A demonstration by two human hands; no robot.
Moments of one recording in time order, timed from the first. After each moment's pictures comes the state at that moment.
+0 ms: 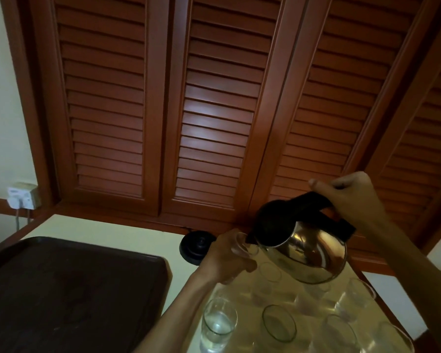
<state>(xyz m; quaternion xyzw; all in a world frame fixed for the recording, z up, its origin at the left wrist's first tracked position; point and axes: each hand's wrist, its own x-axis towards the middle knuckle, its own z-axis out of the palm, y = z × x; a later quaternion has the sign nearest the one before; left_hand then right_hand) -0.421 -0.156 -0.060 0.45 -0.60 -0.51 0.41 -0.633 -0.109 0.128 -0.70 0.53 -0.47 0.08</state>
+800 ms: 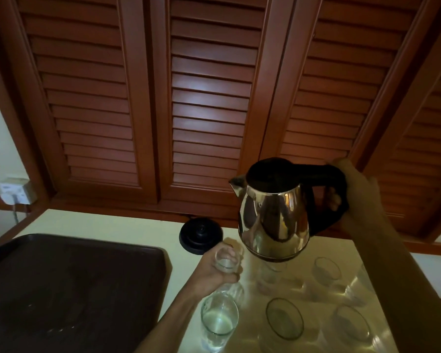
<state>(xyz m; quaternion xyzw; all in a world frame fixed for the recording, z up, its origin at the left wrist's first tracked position) -0.408 -0.173 -0.152 0.46 -0.58 -0.54 0.41 -0.647 -0.155 0.080 -0.43 0.49 -0.66 0.37</state>
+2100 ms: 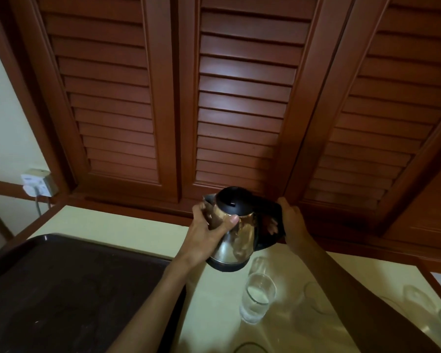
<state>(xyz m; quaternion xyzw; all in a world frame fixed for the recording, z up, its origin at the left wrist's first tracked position) -0.334 -0.260 -0.099 0.55 -0.53 -0.44 0.47 -0.549 -0.324 -0.078 -0.39 0.61 -0.51 0.46</state>
